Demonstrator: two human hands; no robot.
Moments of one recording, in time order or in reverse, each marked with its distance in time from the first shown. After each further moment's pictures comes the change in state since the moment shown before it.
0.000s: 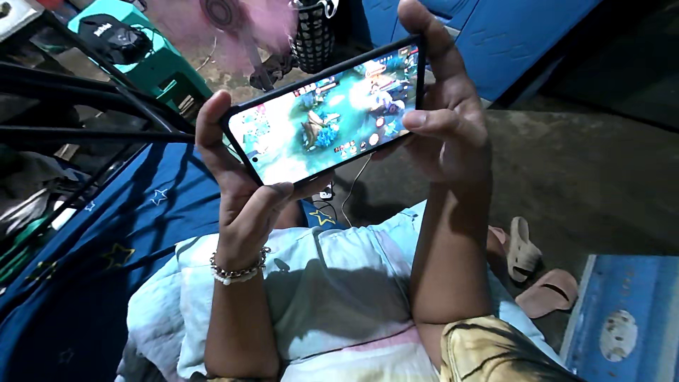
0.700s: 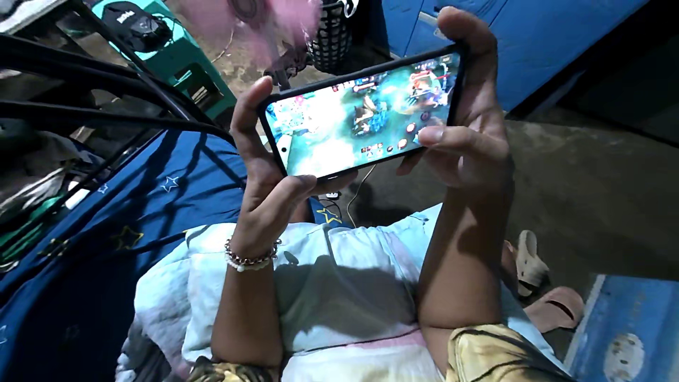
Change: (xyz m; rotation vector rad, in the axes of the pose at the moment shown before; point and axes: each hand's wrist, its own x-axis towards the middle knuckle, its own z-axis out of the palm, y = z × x) left_hand 0.001 0.003 0.001 0.016 -0.033 -0.009; right_hand -0.004 0.002 0.001 -0.052 -0.087 -0.018
